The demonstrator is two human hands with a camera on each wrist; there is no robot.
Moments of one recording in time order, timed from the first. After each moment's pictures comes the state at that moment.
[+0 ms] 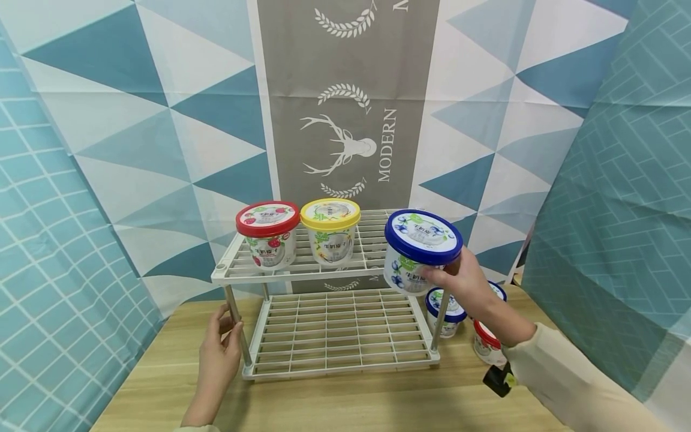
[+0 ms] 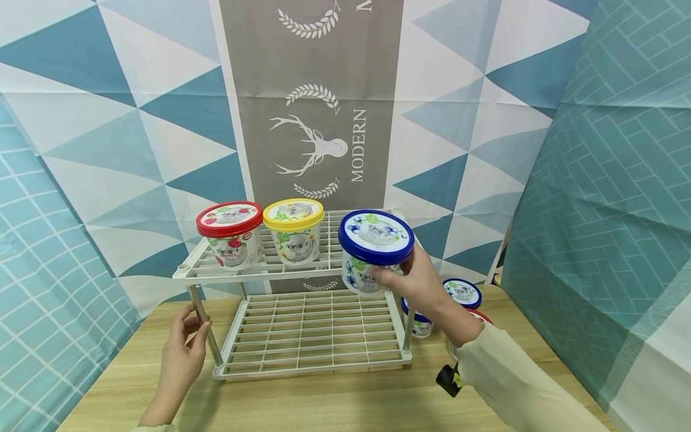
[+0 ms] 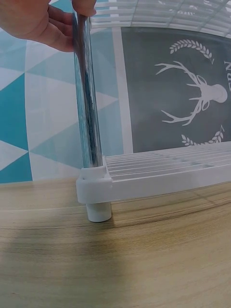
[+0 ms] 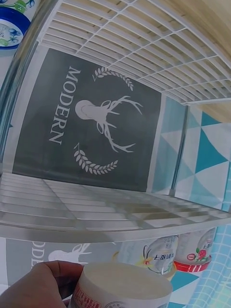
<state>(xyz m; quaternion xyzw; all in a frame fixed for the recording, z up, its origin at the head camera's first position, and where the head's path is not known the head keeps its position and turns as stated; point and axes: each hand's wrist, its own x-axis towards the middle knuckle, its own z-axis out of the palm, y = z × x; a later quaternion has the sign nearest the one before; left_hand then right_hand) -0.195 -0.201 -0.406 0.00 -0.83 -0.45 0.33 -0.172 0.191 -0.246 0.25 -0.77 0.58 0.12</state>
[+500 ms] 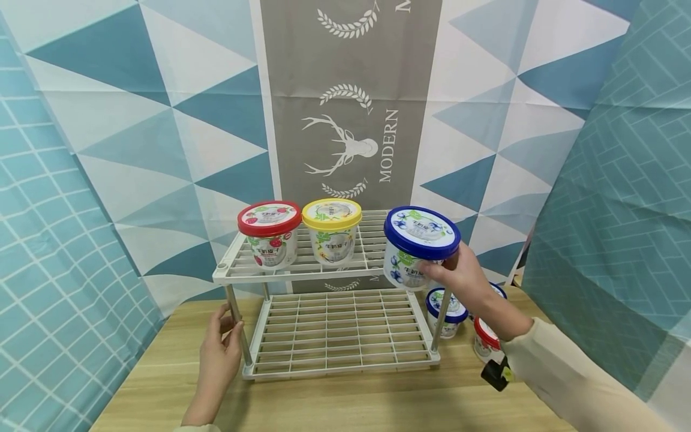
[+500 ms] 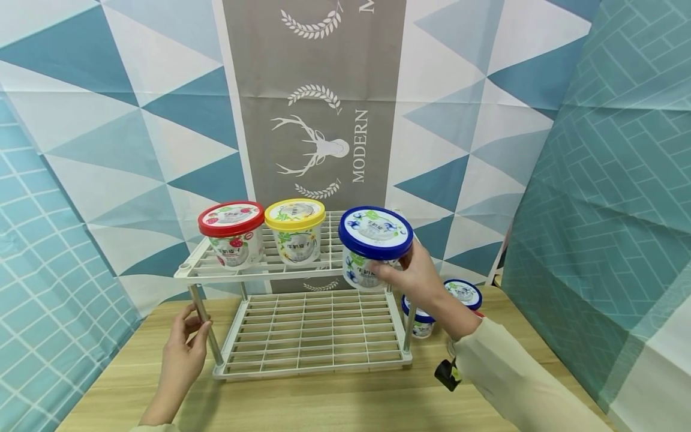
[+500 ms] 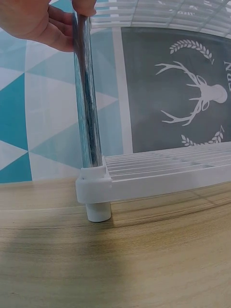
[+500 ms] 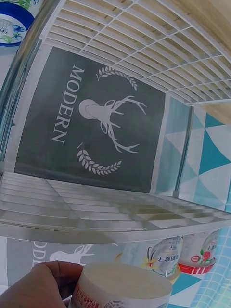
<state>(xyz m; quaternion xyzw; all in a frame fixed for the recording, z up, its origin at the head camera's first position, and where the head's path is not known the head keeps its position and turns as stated) -0.196 -0.203 -0.408 0.00 -0.83 -0.45 0.33 -0.178 0.189 -0.241 0.24 -0.77 0.57 0.11</state>
